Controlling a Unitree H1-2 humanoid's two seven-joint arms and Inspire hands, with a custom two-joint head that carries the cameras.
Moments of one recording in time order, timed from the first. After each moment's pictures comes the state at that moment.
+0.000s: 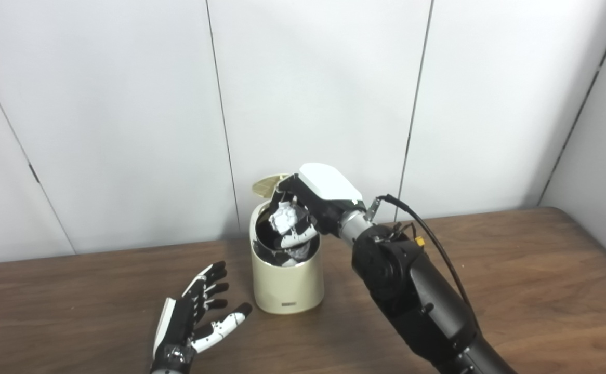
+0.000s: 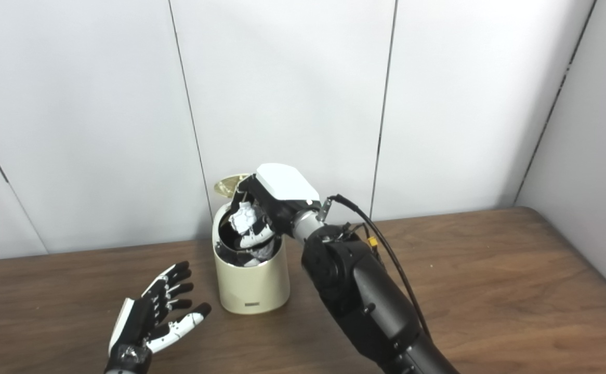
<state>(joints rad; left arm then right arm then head) -0.26 0.04 -0.07 0.14 0.14 -0.06 -0.02 -0.74 -0.20 0.36 -0.03 -0.85 0.37 0.33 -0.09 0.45</state>
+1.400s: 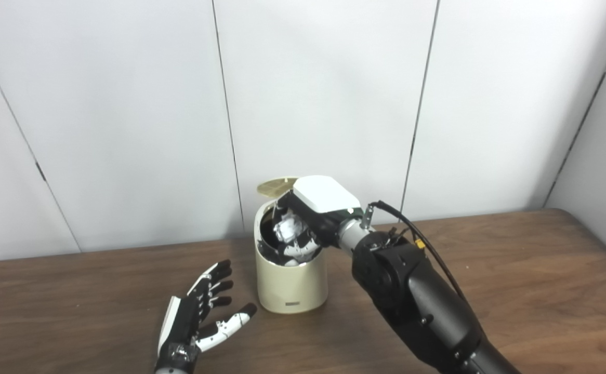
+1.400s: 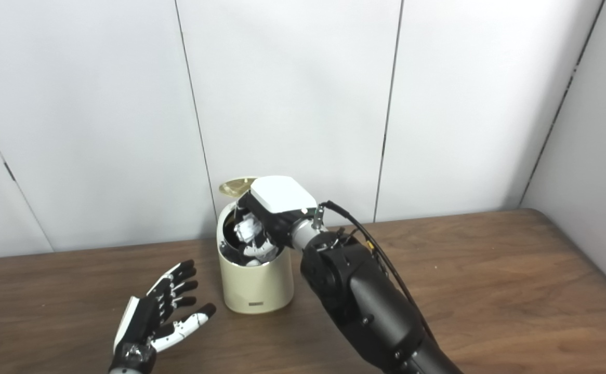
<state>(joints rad) -0.25 0.04 -0.07 0.14 0.12 -0.07 -0.03 -0.74 -0.22 0.42 -0.08 -0.98 0.38 0.48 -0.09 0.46</state>
